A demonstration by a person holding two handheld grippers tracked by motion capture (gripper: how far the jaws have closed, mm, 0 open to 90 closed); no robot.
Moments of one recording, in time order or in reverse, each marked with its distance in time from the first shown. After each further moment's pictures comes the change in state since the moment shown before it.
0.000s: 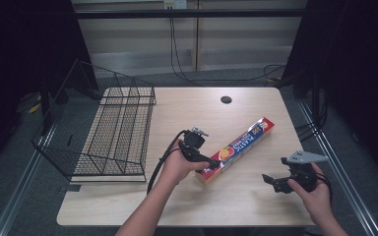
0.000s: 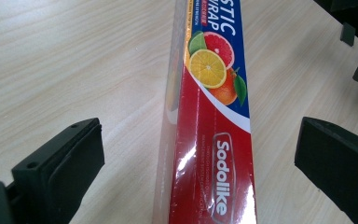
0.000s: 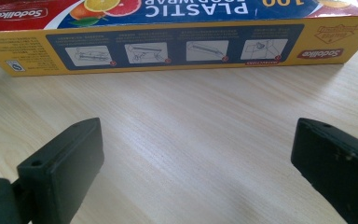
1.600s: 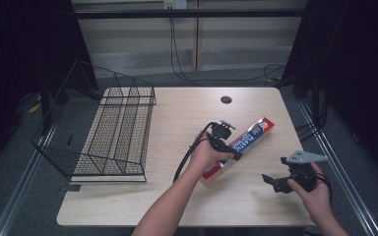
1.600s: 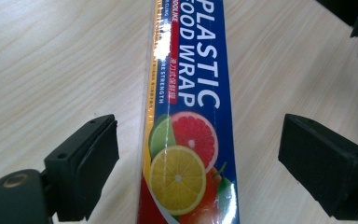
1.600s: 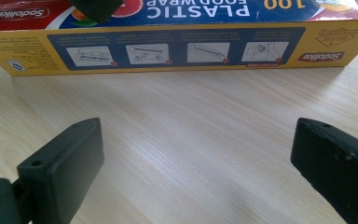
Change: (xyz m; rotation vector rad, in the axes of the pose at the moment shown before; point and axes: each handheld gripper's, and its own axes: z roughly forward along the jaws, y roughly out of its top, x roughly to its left) left arm -0.021 0.052 0.064 0.058 0.009 0.074; right arm 0.001 0.001 0.000 0.001 0.003 -0.009
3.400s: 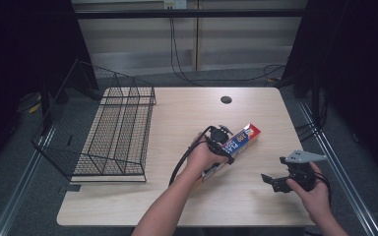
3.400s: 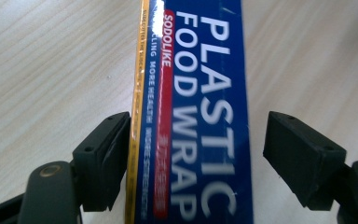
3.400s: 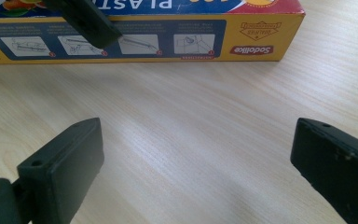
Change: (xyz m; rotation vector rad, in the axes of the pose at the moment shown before) left arm 0.007 -0.009 0.014 0.139 0.058 0.045; right arm 0.000 0.001 0.002 0.005 0.006 -0.009
